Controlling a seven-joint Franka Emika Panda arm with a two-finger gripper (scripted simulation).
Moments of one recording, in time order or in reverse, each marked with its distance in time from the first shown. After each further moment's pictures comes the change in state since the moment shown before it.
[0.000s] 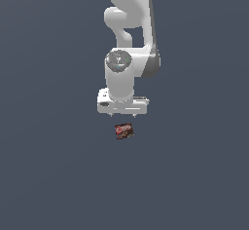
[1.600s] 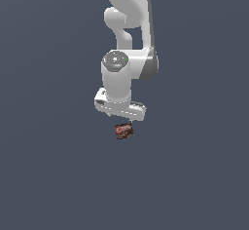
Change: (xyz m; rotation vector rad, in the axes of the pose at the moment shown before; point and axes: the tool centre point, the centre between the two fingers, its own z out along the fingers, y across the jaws) arm 0.015 0.009 0.000 0.004 0.049 0.250
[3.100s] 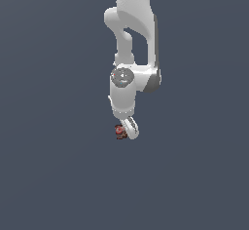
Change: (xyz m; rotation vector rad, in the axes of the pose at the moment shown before) arm 0.000 -0.014 0.054 -0.001 0.017 0.809
